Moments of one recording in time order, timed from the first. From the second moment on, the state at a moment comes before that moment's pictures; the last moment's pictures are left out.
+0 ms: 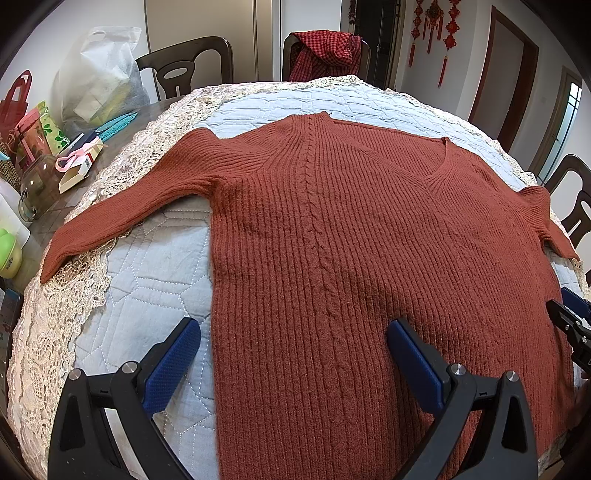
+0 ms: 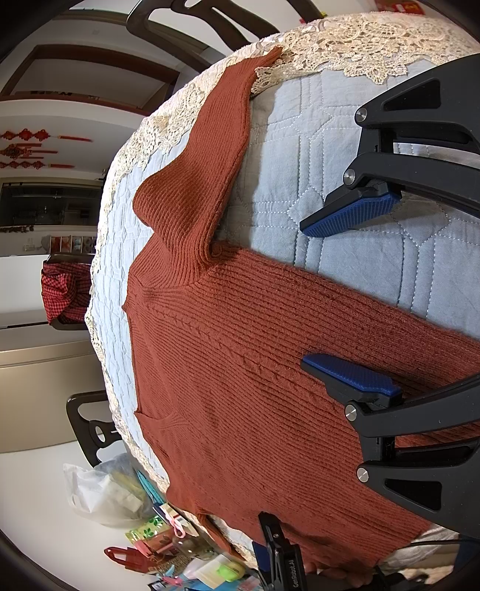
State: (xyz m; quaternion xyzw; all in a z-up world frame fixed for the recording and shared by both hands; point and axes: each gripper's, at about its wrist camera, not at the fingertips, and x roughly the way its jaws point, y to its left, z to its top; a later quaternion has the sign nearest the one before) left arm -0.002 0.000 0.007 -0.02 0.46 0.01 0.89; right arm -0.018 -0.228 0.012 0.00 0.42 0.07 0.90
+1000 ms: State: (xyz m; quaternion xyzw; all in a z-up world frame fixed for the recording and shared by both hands) left arm -0.003 0.001 0.004 -0.02 0.46 0.02 0.89; right arm -0.018 -0.228 0.012 0.00 0.42 0.07 0.90
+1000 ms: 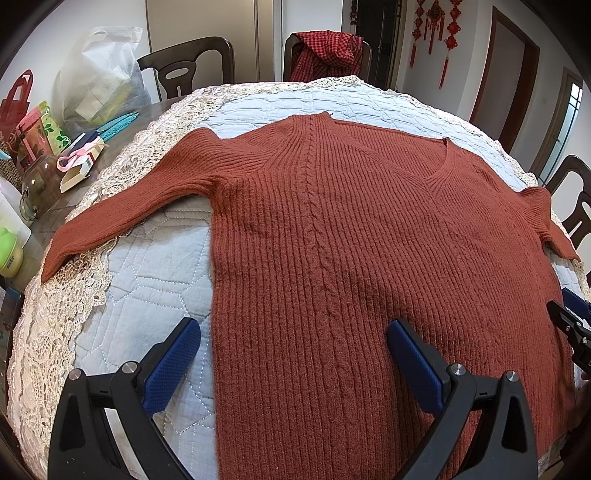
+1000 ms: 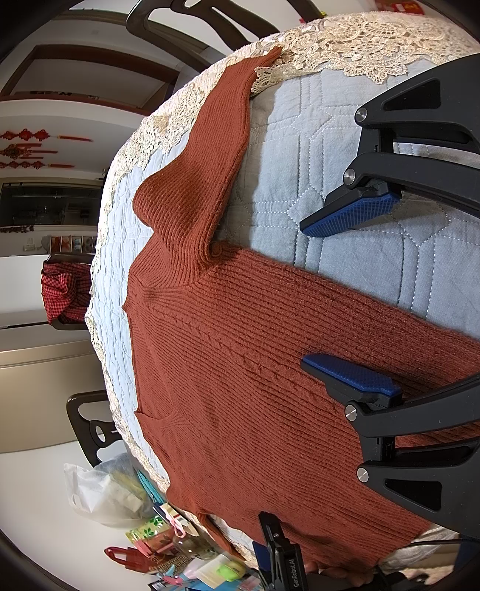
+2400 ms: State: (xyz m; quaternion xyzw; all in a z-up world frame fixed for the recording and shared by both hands) left arm -0.007 -0.004 0.002 -0.02 0.45 0.03 0.89; right arm -0.018 -0.228 0.012 0.00 0.42 0.07 0.90
